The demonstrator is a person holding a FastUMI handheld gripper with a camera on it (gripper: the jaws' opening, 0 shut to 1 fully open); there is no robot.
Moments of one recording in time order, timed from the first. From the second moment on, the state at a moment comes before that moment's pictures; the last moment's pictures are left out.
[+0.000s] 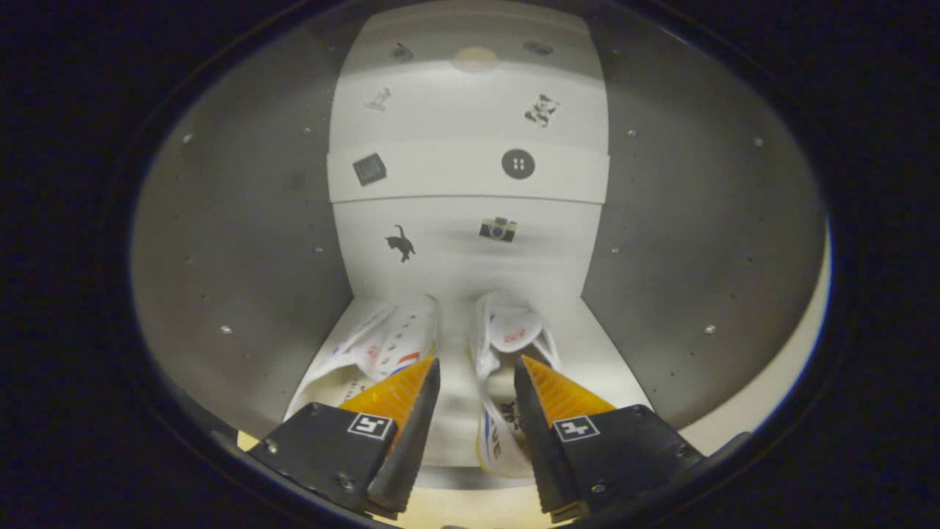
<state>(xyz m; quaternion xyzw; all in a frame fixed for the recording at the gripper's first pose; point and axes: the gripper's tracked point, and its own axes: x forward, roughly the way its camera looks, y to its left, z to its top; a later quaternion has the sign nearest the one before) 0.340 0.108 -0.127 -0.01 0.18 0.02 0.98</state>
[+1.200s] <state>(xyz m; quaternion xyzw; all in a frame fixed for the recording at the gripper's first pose) -0.056 0.002 -0.060 0.04 0.04 0.08 1.00</state>
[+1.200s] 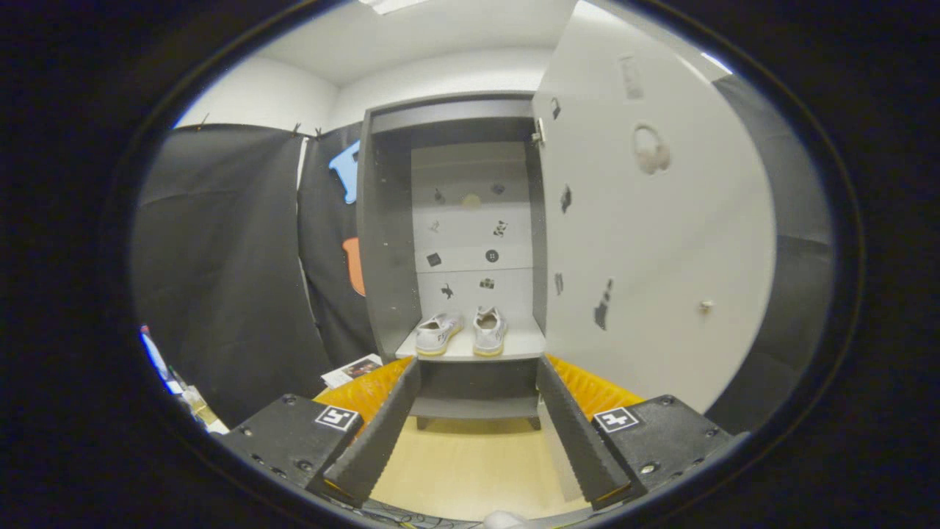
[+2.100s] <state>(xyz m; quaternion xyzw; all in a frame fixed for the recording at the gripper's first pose) -0.096 -0.225 -0.046 0.04 0.01 0.00 1.00</state>
